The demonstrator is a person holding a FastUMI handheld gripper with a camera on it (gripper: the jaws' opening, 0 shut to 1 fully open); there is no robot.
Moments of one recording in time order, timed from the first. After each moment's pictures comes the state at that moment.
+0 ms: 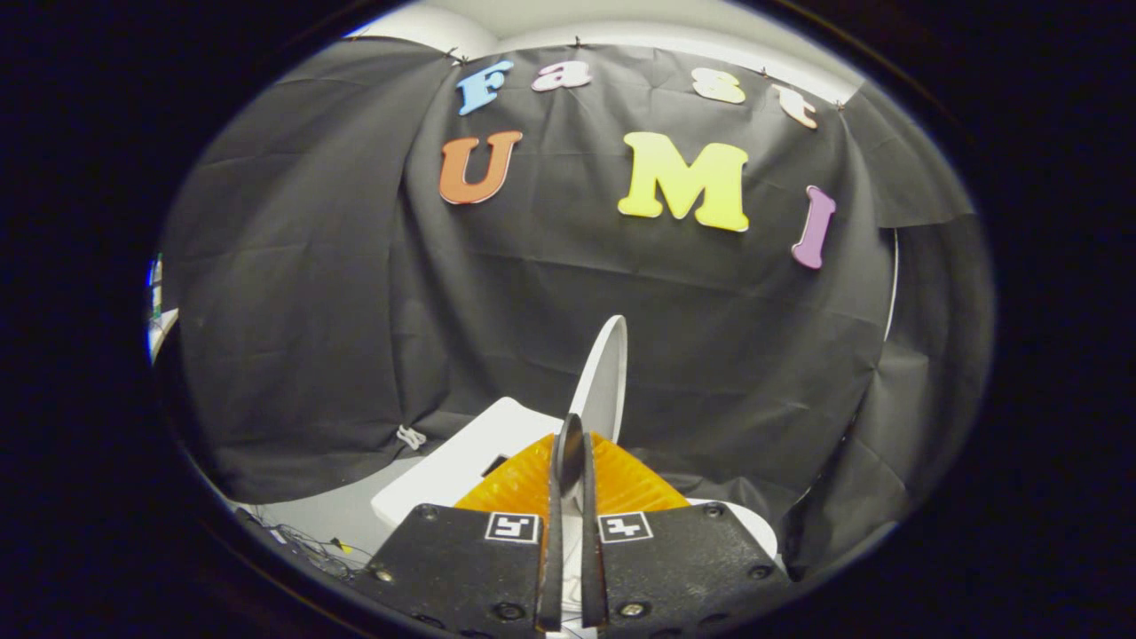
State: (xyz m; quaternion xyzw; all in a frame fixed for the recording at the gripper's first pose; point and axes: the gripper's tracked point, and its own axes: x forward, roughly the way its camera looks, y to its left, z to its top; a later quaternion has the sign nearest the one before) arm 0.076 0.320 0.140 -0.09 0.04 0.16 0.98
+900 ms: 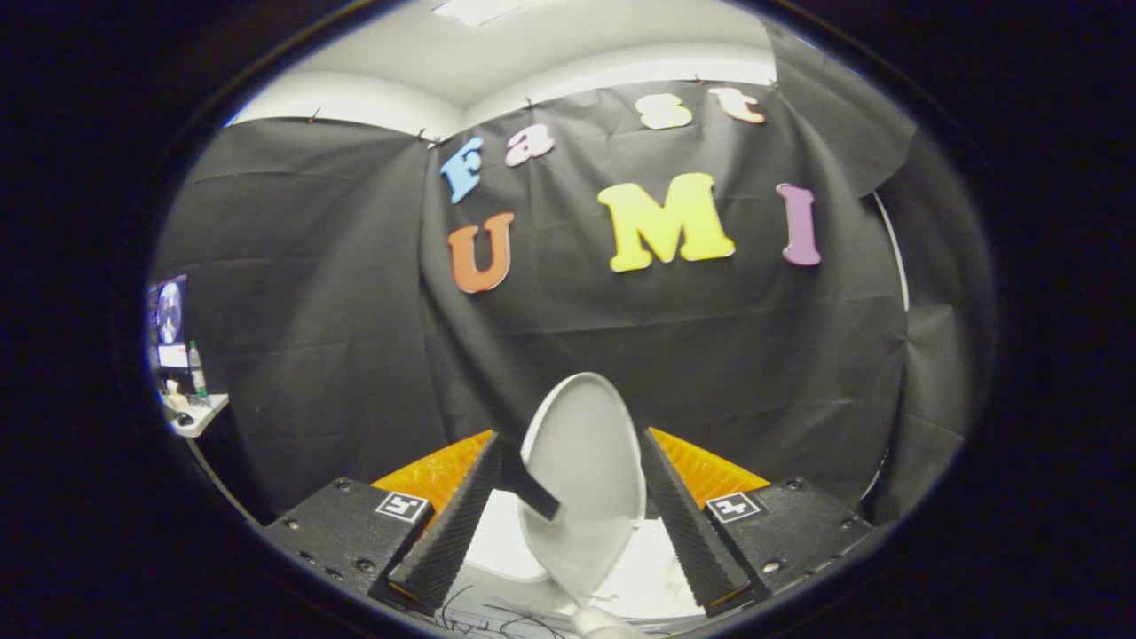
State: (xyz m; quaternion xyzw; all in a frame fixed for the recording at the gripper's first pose) arm 0.036 0.230 0.180 0.05 -0.06 0.21 0.97
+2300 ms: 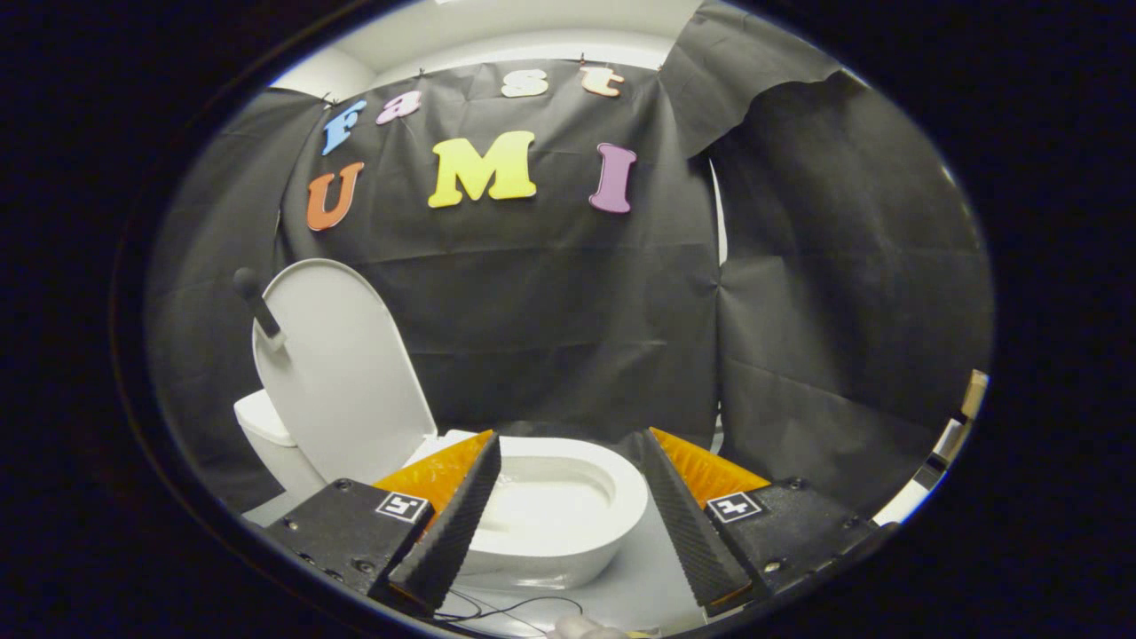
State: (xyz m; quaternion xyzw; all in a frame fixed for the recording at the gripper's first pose) arm 0.031 -0.036 0.009 0.03 0.01 0.00 1.00
